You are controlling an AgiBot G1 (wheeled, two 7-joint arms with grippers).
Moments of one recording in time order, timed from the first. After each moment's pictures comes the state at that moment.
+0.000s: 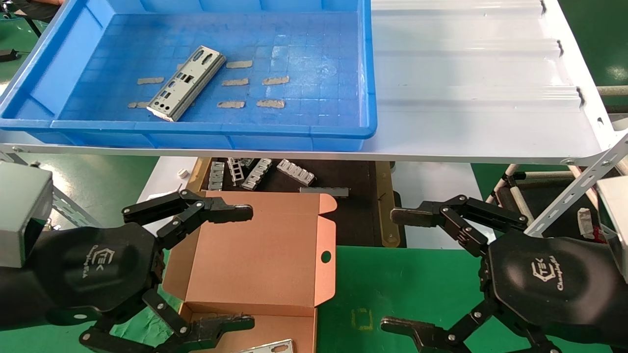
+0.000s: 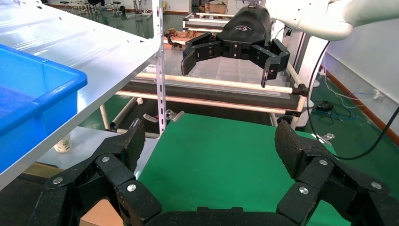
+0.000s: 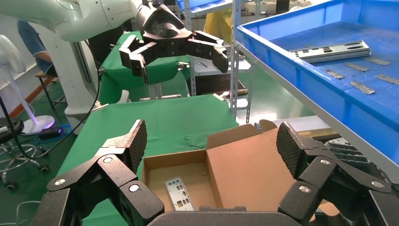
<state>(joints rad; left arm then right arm) -1.08 0.61 0.28 -1.28 0.73 1.49 -0.19 1.10 -0.57 -0.38 1.28 -0.67 -1.46 0.14</state>
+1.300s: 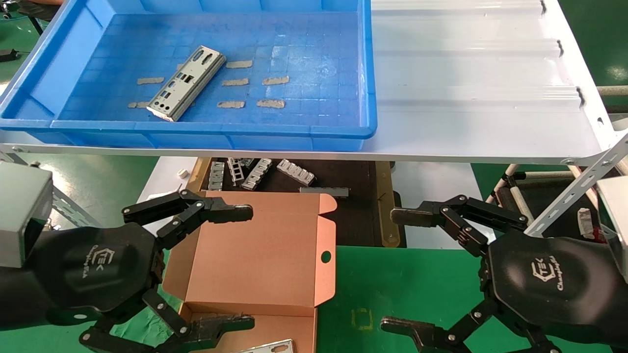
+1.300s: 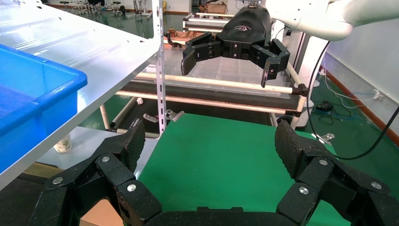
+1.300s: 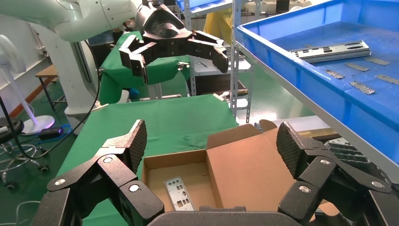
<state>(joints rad) -1.08 0.61 0.28 -1.28 0.73 1.49 -0.19 1.10 -0.57 -0.38 1.28 -0.67 -1.46 0.14</state>
